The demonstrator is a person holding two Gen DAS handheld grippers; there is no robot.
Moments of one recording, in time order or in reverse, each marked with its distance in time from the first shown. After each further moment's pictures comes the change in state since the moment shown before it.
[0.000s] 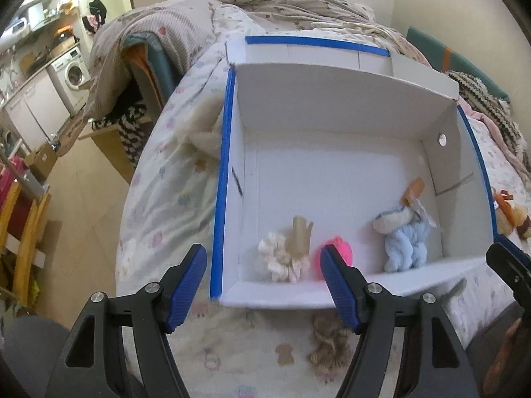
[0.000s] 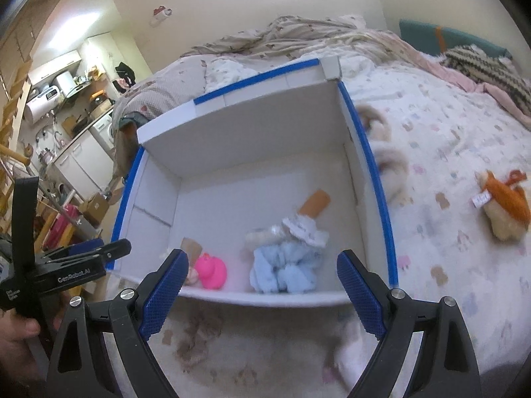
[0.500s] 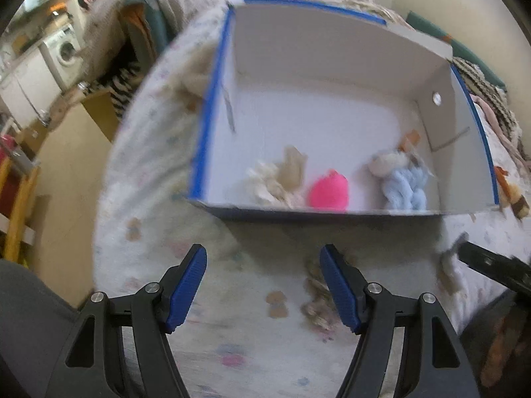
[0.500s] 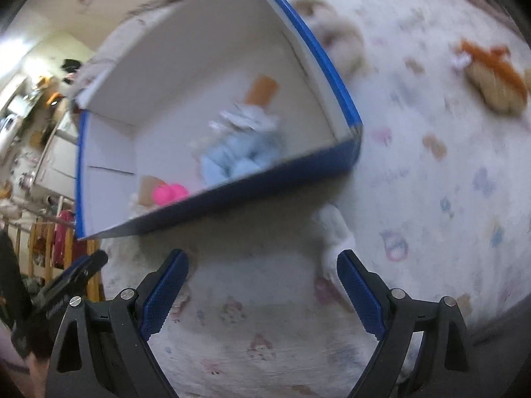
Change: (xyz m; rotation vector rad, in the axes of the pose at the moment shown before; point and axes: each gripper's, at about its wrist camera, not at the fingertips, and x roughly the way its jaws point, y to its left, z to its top) left arm 0.019 -0.006 -0.053 -0.022 0.132 -0.066; right arm 0.038 -0.045 -0.047 0.275 0.330 -0.040
